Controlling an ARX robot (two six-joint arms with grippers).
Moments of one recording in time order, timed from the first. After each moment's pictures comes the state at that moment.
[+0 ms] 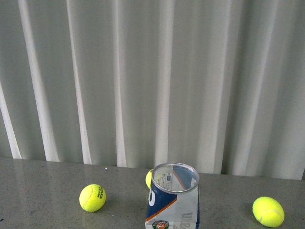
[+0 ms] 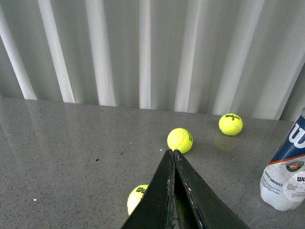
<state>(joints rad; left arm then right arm) 0.00 0.19 0.02 0.19 0.00 0.00 0.00 0.00 0.00 0.00 0.00 -0.01</state>
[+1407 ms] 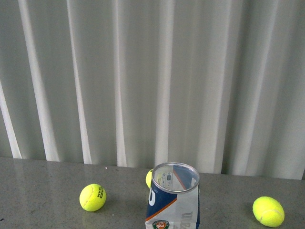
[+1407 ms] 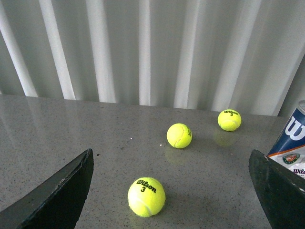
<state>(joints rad) 0.00 0.00 0.02 0.00 0.00 0.00 0.00 0.00 0.00 0.00 0.00 -0.01</state>
